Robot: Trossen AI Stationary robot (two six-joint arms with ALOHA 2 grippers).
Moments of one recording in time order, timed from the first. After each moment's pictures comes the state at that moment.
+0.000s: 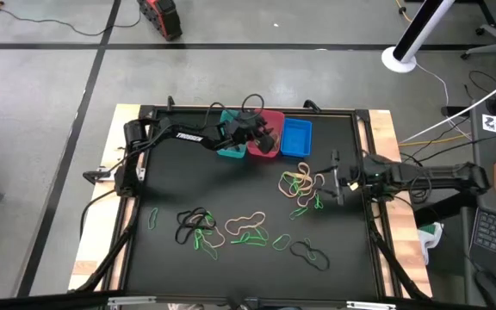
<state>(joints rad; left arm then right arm) 0.37 2.02 1.22 0.38 -0.26 -0.24 -0.03 0.41 0.19 0.04 -0.08 -0.07</state>
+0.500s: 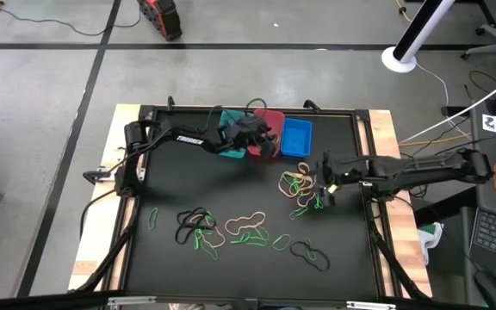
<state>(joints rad) 0.33 2.02 1.22 0.39 -0.21 -0.22 -0.03 0.84 0.42 -0.23 -0.01 -0.19</state>
